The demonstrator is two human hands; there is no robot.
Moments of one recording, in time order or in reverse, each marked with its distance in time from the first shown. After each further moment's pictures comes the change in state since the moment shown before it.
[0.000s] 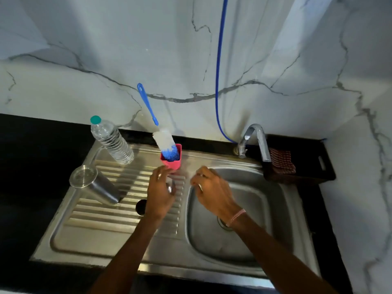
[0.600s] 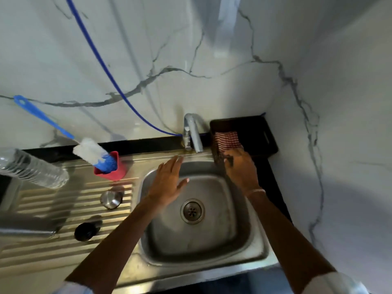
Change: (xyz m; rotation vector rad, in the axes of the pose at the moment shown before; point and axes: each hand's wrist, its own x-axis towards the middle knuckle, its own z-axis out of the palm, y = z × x) left_hand 0.033 0.117 0.147 0.303 -0.526 0.375; right_hand -0.079 0.227 -0.061 0.029 0.346 0.625
